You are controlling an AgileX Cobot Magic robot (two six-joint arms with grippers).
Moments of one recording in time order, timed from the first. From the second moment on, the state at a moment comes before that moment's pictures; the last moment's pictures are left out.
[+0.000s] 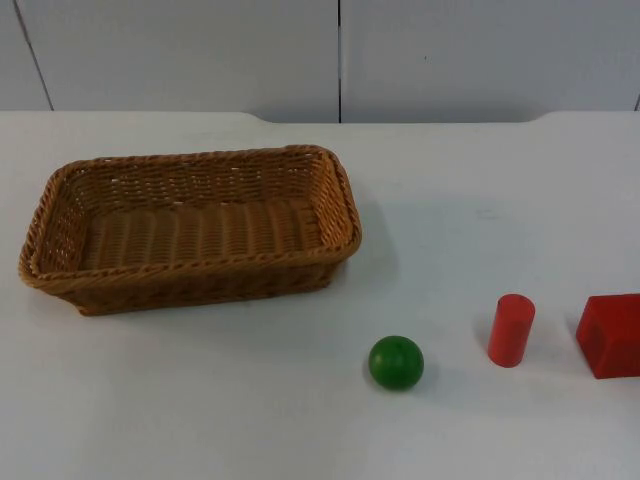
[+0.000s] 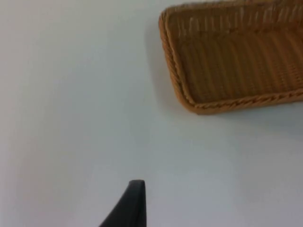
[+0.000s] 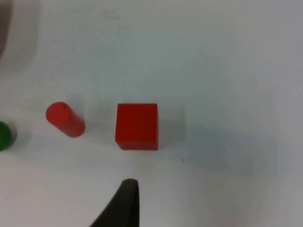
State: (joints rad) right arm 0.06 0.82 -0.64 0.01 0.76 0.01; left arm 0.00 0.67 -0.67 -0.06 0.88 0.01
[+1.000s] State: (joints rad) right arm 0.06 0.89 -0.64 0.01 0.75 0.01; left arm 0.01 1.51 -1.04 -0.10 0.73 0.12
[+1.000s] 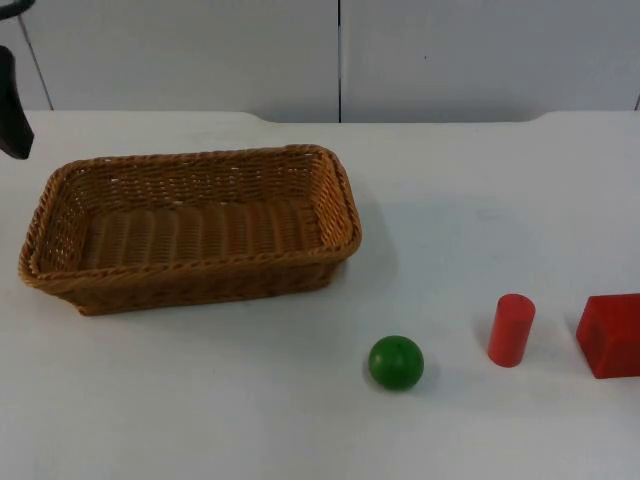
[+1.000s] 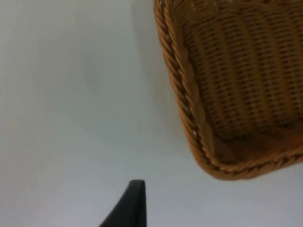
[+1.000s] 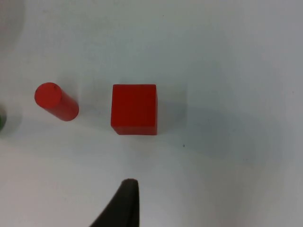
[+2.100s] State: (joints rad) right arm 0.06 0.89 -0.64 0.01 0.72 0.01; left arm 0.09 2.24 -1.50 -0.31 0.77 0.24
